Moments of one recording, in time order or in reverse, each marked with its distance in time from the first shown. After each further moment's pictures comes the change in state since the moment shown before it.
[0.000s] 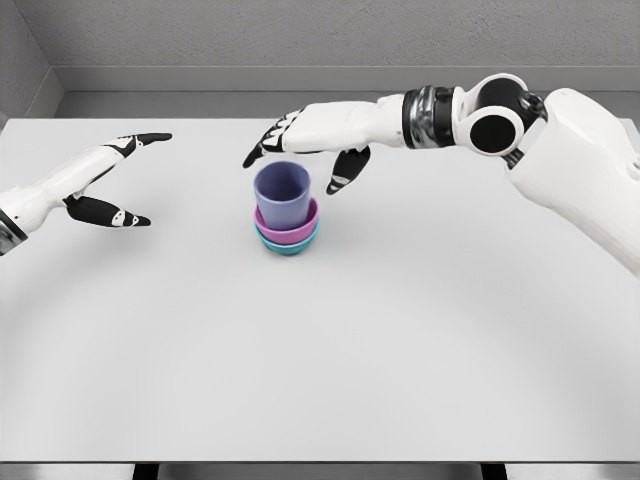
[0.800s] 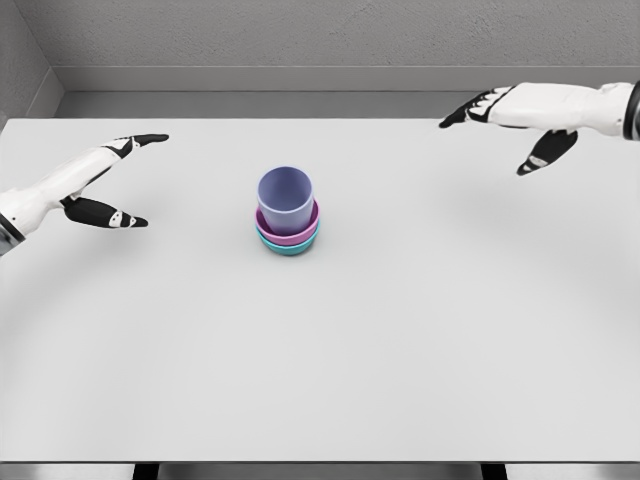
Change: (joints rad) left arm 0.003 0.001 0.007 0.012 0.000 0.000 0.000; right arm 0.080 -0.414 -0.122 0.096 -0.012 -0.170 0.000
